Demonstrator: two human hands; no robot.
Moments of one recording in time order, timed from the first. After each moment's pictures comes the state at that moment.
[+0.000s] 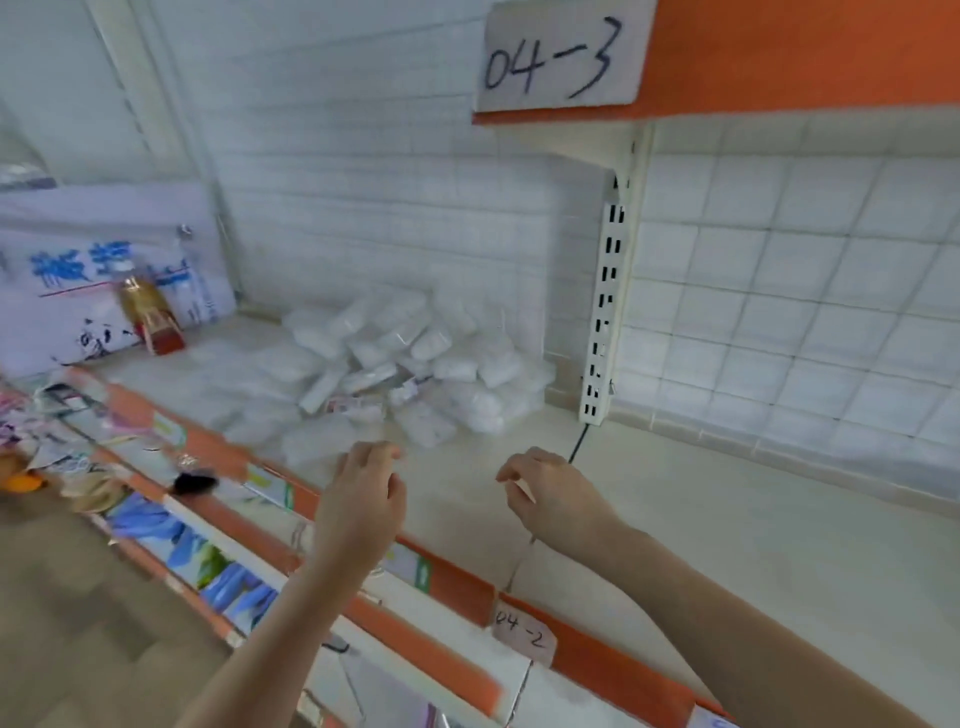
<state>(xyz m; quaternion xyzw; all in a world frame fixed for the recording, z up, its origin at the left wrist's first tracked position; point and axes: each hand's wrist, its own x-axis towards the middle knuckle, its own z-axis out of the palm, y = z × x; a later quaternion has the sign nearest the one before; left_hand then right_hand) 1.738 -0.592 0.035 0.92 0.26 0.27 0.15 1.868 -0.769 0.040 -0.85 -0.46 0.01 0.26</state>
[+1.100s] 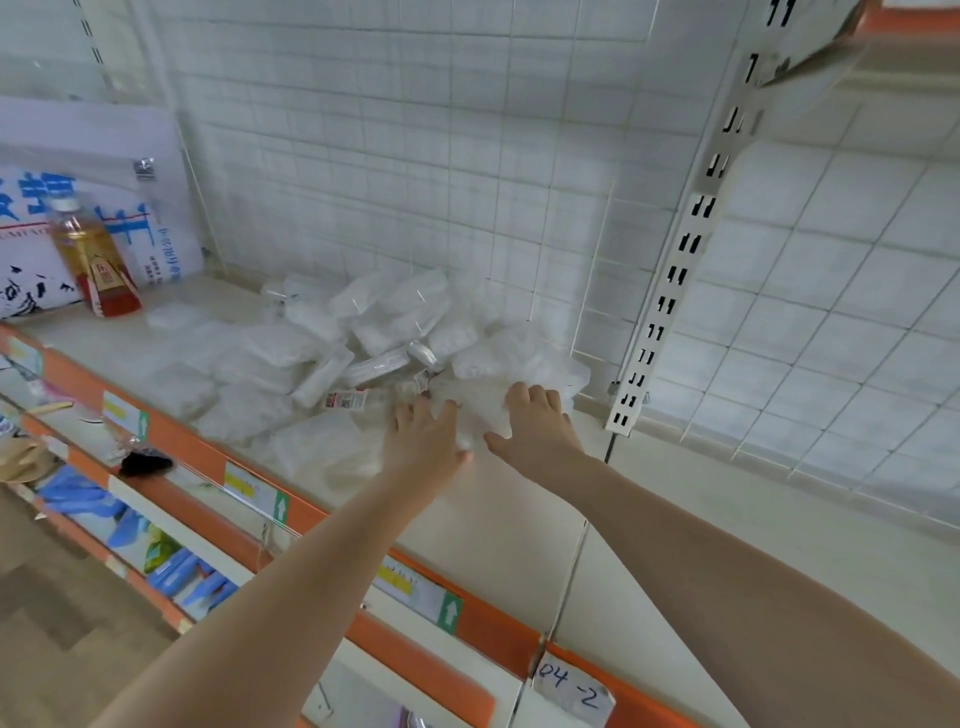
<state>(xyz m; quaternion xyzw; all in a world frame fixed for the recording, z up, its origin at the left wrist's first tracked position) 1.849 -0.534 0.011 0.97 0.24 0.07 0.04 1.924 -0.657 0.042 -0.93 -0.34 -0.01 0.15</state>
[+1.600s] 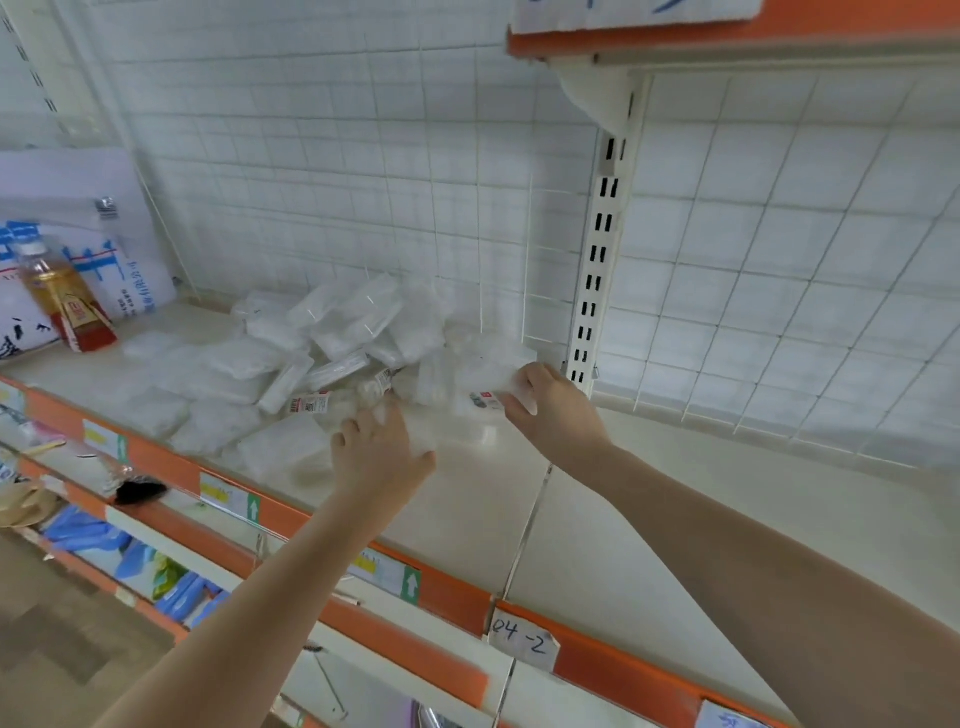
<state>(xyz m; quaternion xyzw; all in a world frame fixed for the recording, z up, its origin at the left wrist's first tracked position) 1.810 -0.568 0.037 0.95 0.31 0.10 0.02 1.922 -0.737 0.065 -0.88 -0.35 -0.09 0.31</state>
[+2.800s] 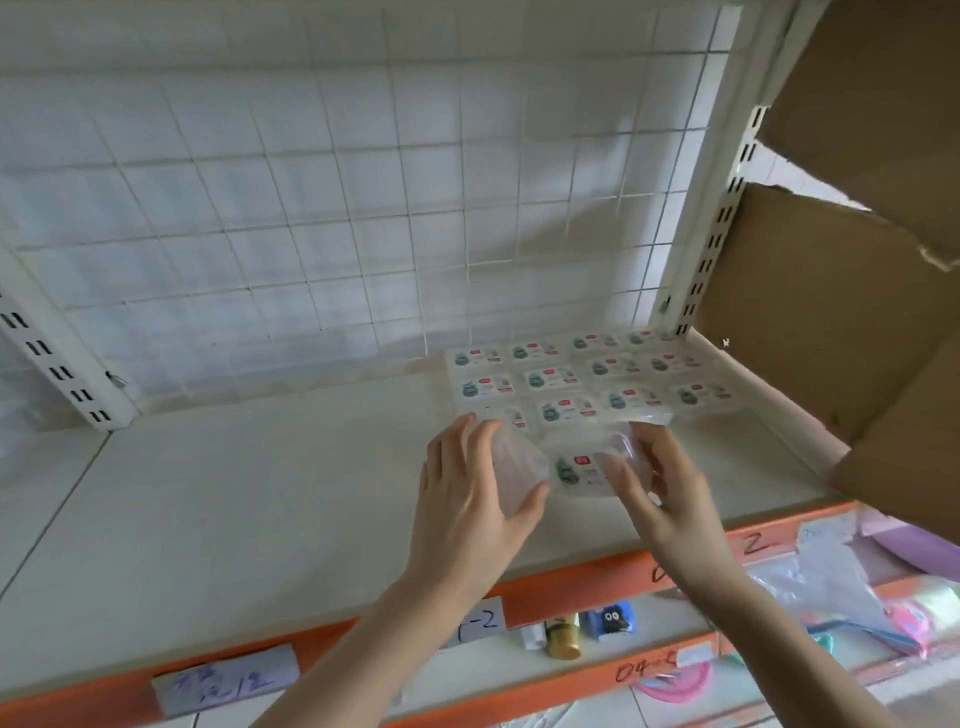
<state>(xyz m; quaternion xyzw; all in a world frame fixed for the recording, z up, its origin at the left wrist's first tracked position) 1.835 -1.069 0.016 0.90 -0.20 0.27 0.28 1.798 -1.258 0.030 -0.82 -0.08 -0.22 0.52</state>
